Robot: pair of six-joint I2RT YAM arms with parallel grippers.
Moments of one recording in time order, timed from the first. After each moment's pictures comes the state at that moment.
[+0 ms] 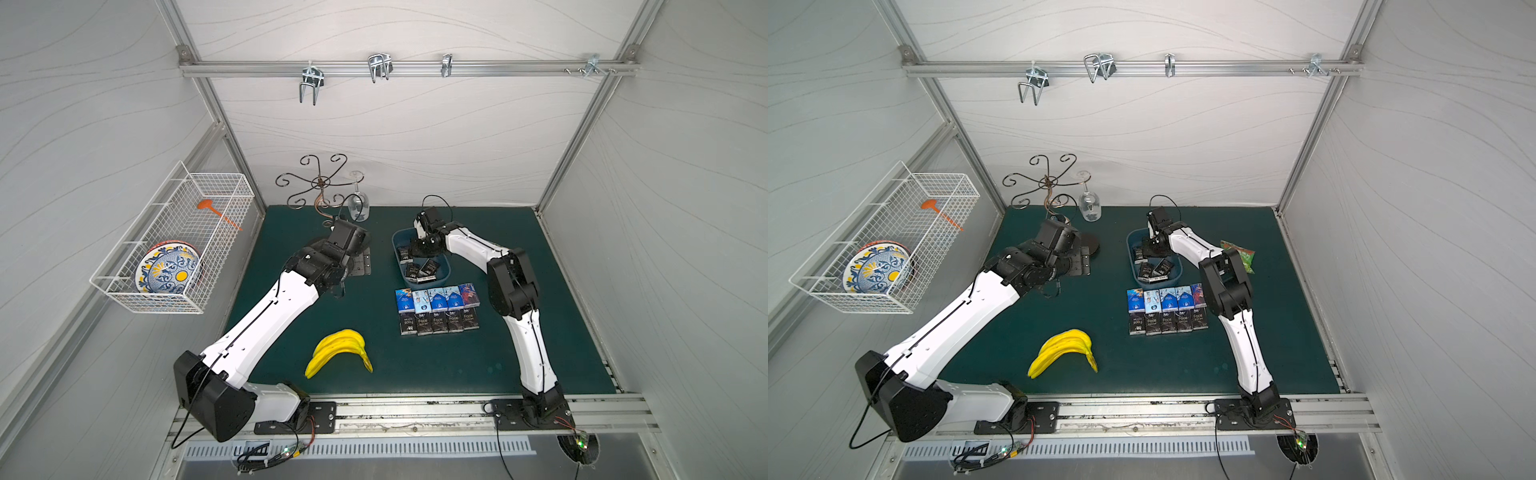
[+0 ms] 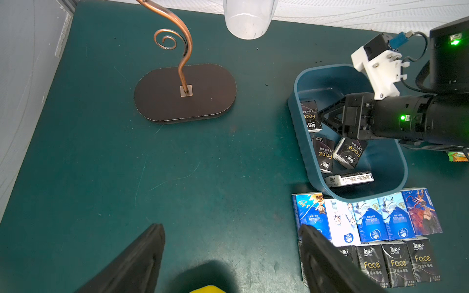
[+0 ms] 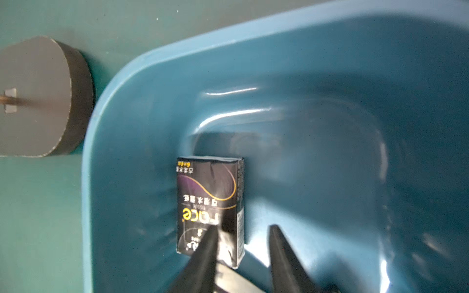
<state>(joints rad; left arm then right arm) -0.54 1.33 1.34 -0.92 -0.36 -0.50 0.54 2.33 1.91 -0.59 -0.17 0.36</state>
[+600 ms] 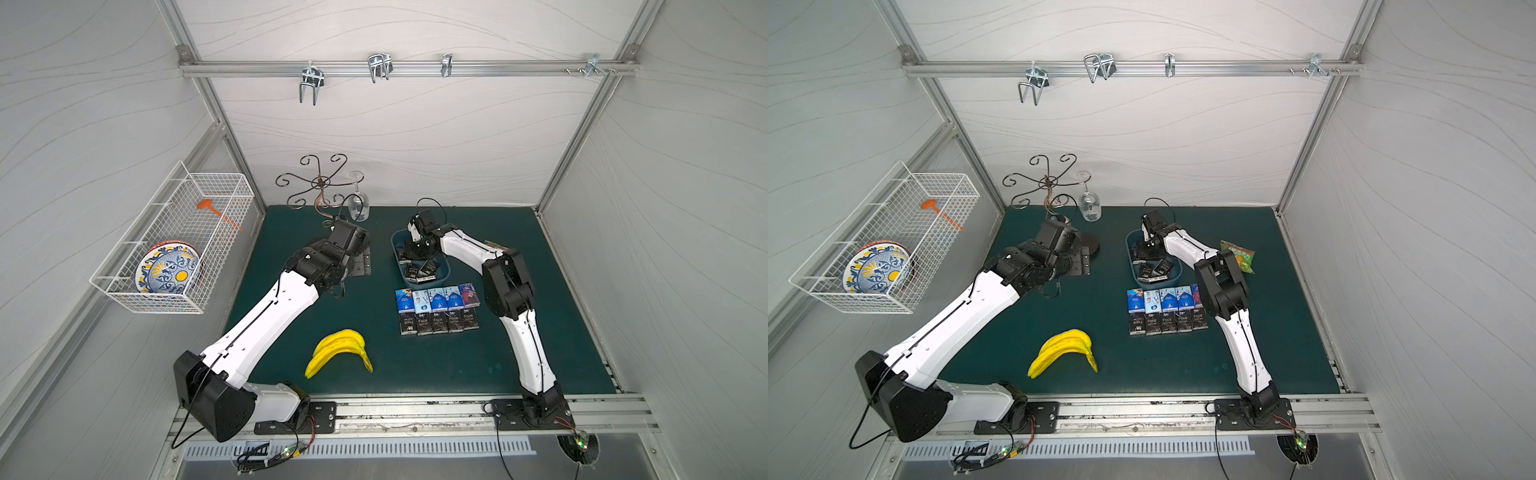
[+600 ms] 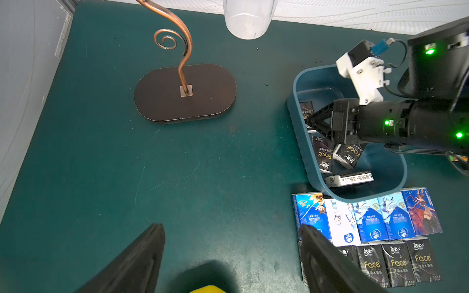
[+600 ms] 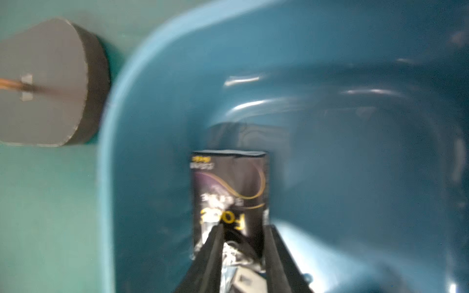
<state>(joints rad) -0.54 1.33 1.34 -0.92 -0.36 -0.50 0.56 2.36 1.93 -0.58 -0.20 0.40</state>
